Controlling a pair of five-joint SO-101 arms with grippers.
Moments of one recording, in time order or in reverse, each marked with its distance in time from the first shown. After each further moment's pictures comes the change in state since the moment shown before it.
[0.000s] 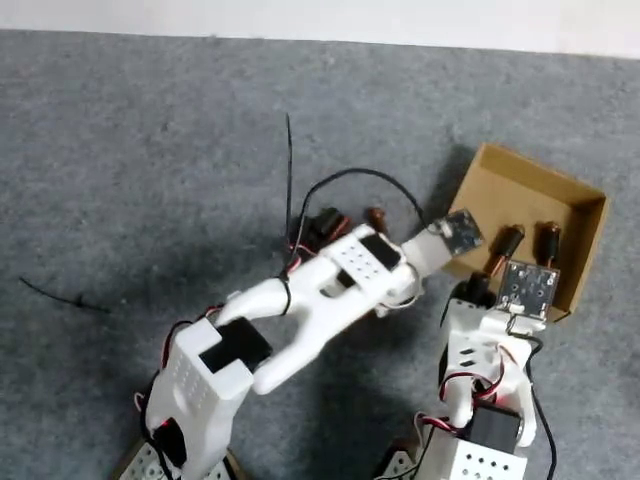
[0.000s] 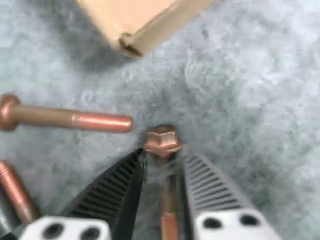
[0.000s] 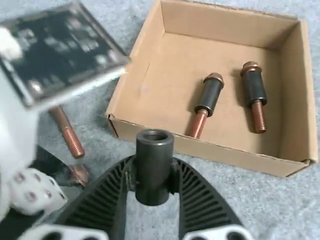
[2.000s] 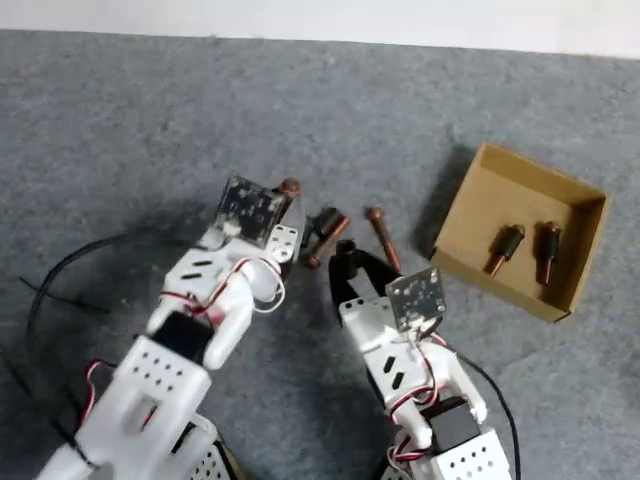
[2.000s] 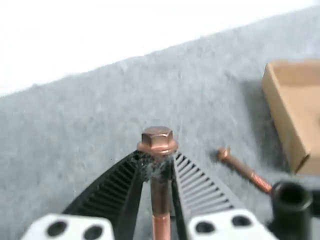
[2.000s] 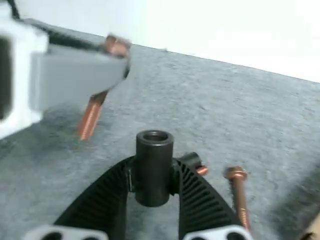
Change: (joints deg) left arm -20.3 -83.8 63.7 -34.9 14.2; right arm -39.7 -0.1 5.6 -24.2 0.0
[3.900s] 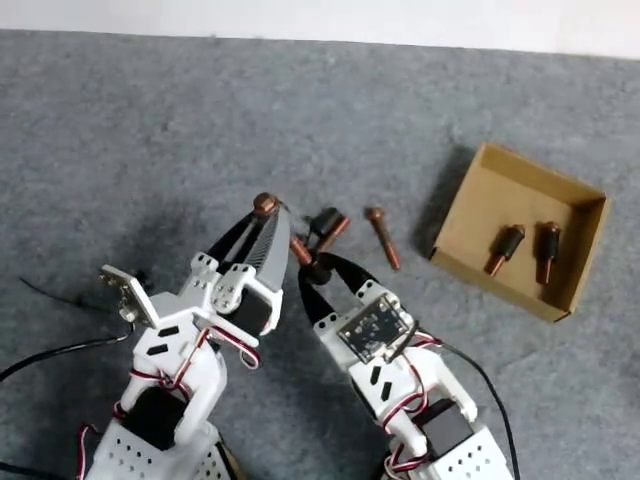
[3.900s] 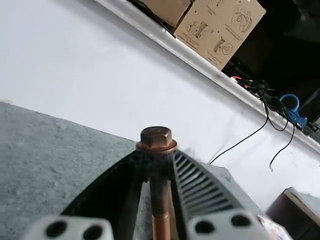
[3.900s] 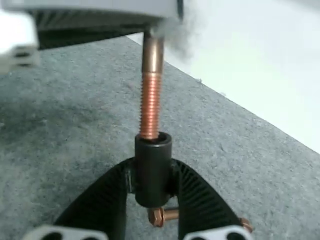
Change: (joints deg) left arm 4.1 -46.5 23.3 -1.7 33.8; right arm -7.9 0.1 0.0 -5.6 15.8
